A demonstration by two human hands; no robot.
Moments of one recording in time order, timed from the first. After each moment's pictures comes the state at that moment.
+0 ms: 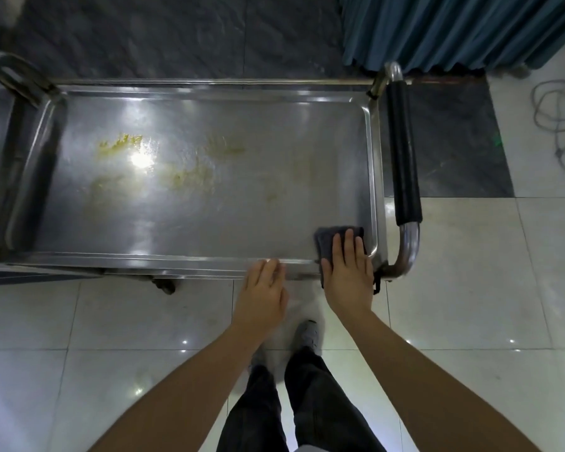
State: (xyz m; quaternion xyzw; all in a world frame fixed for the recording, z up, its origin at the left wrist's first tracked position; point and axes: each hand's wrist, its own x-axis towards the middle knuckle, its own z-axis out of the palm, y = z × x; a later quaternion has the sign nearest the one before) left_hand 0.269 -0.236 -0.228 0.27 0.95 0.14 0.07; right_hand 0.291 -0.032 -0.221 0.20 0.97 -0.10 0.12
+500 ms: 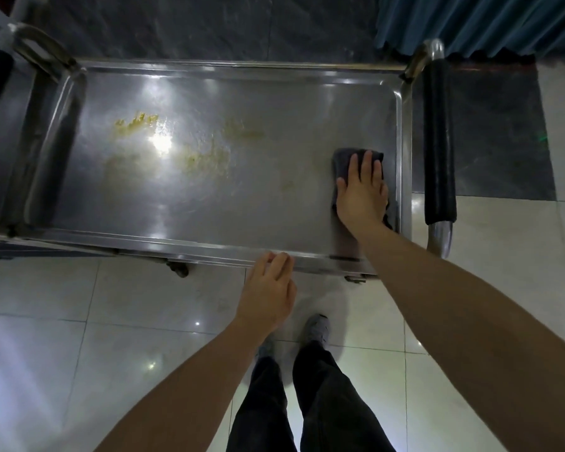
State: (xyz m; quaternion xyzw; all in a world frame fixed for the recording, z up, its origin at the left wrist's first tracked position) left_hand 0.264 -0.240 -0.235 0.25 0.95 0.17 0.07; right_hand 0.134 0.001 -0.220 0.20 0.96 -0.14 0.10
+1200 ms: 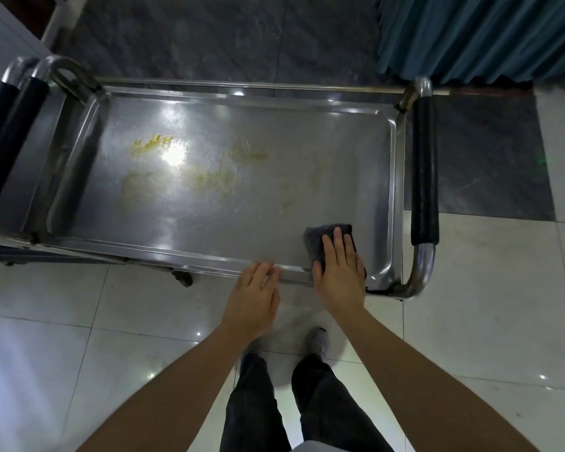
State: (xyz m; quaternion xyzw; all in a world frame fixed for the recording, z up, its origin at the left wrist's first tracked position) left_hand 0.259 -0.262 -0.216 0.25 0.96 0.11 0.07; right_hand 0.256 -0.048 -0.226 0.13 0.97 -0.17 0.11
